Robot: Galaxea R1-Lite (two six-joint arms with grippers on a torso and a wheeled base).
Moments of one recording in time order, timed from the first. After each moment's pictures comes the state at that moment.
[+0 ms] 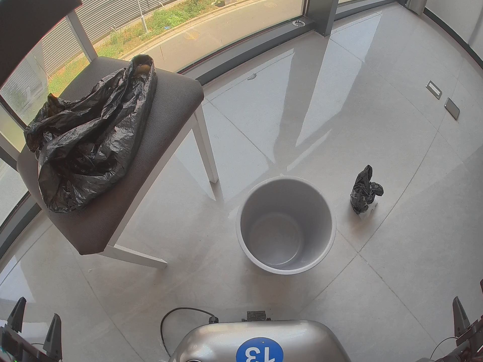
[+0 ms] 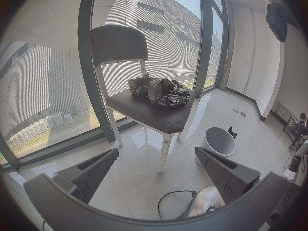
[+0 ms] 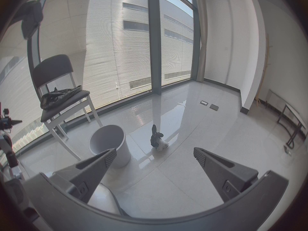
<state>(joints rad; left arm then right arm) 0.00 0.02 -0.02 0.00 -0.01 -0.04 0.01 0.02 -0.02 -0.01 -0.03 0.02</state>
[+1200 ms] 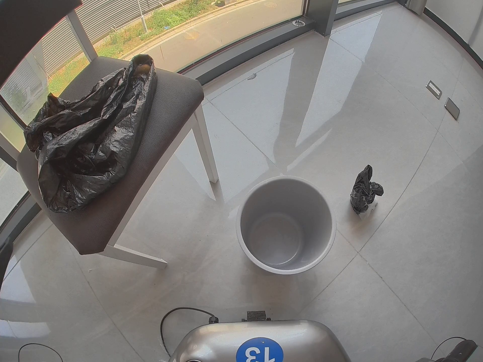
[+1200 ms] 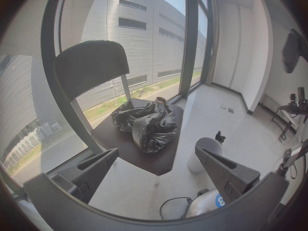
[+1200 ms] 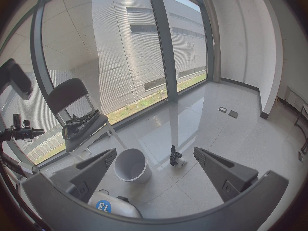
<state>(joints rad) -0.23 0.45 -0.62 0.21 0.07 0.06 0.19 0.44 -0.70 0.23 -0.03 0.09</state>
